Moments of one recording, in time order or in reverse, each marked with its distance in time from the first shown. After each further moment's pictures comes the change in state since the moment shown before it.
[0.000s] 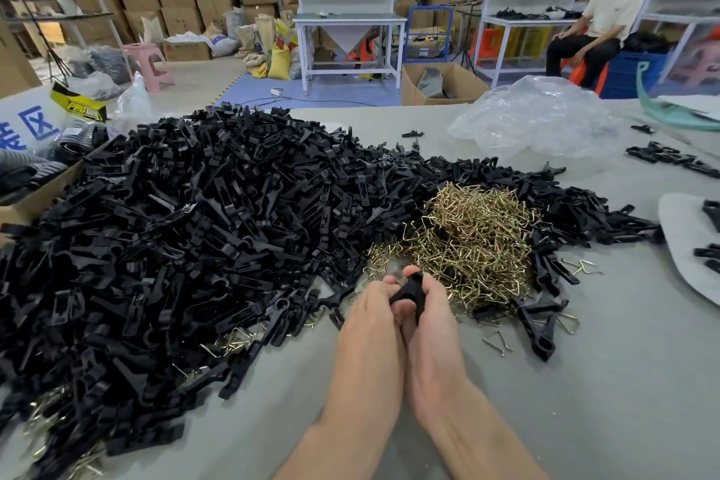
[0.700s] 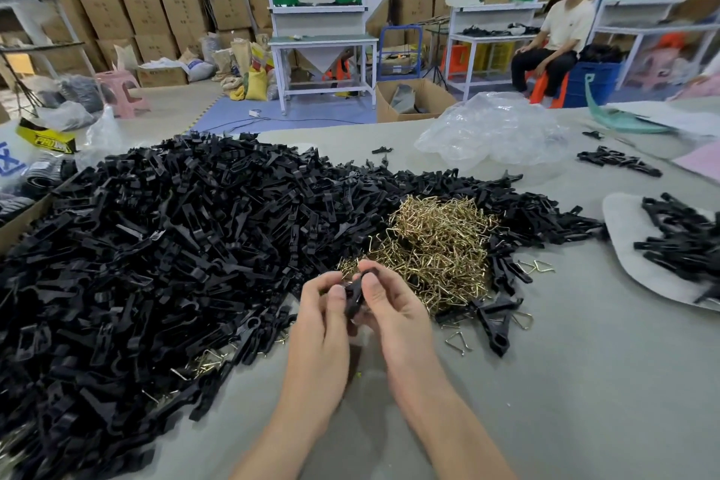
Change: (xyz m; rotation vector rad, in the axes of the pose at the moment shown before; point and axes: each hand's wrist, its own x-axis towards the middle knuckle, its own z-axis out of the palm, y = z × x) left_hand 0.011 -0.014 -0.010 -0.336 0.145 -0.019; right_hand 0.005 -0.012 -0.015 -0.639 -0.209 -0.378
